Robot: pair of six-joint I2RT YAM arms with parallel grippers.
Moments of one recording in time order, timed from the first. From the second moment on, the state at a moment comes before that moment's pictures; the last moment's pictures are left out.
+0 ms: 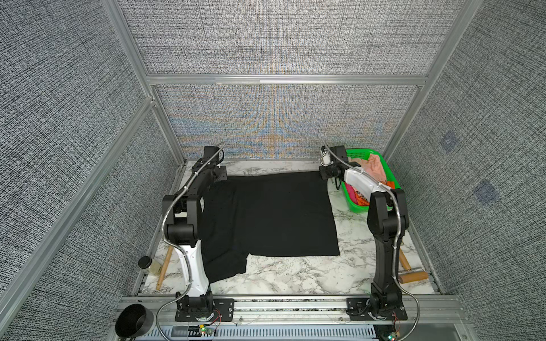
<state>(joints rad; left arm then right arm) -0.03 2.04 1.66 -0.52 -0.15 -0.10 0.21 2.18 1.77 -0.39 0.07 -0.14</state>
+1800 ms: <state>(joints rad) -0.07 1.71 1.30 -0.40 -0.31 -0.28 0.35 1.84 1.36 -0.31 0.33 -0.10</state>
